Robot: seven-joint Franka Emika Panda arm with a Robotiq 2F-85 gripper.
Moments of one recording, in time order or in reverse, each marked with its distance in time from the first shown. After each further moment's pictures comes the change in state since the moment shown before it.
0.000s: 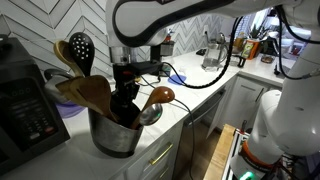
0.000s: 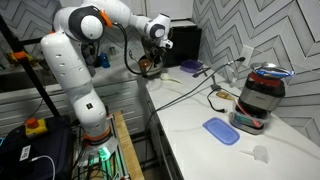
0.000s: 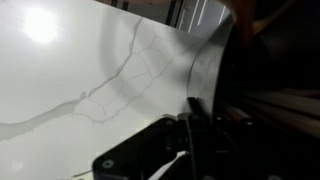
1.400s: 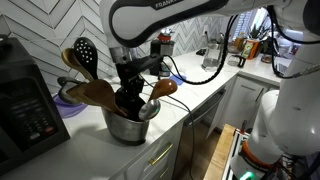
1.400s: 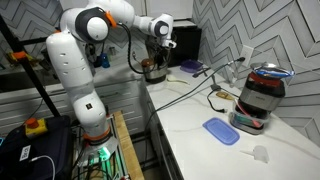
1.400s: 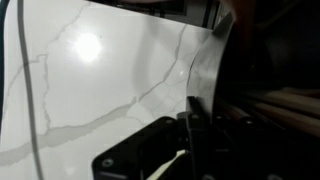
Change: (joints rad) arm -0.017 0.052 -0.006 0.088 -0.164 -0.143 0.113
